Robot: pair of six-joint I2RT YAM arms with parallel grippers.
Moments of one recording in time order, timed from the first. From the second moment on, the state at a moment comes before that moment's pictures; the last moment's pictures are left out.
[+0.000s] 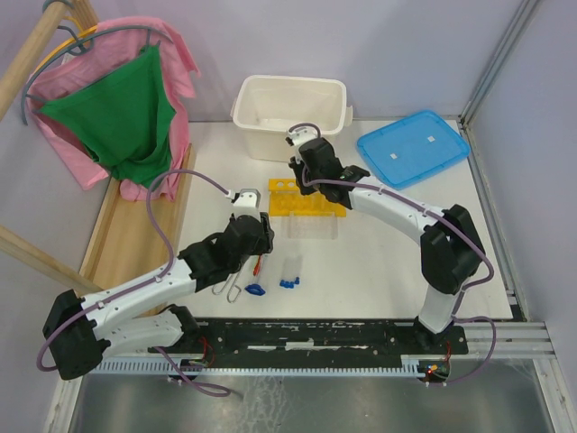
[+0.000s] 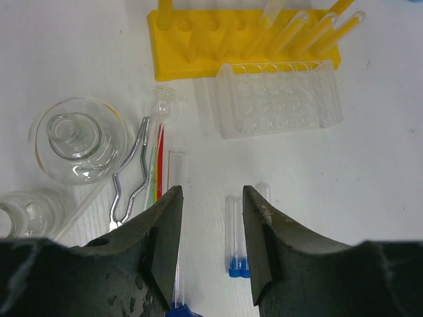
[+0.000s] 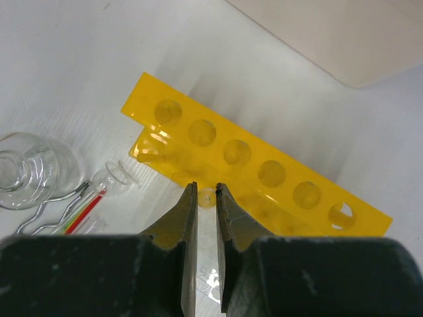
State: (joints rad) left arm -0.90 1.03 0.69 -0.27 -0.49 -0.59; right arm 0.71 1.79 1.45 -0.28 0.16 0.12
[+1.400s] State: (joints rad) left arm -1.02 1.20 0.69 -0.25 -0.35 -0.59; right arm 0.71 1.15 1.13 -0.50 0.41 0.26
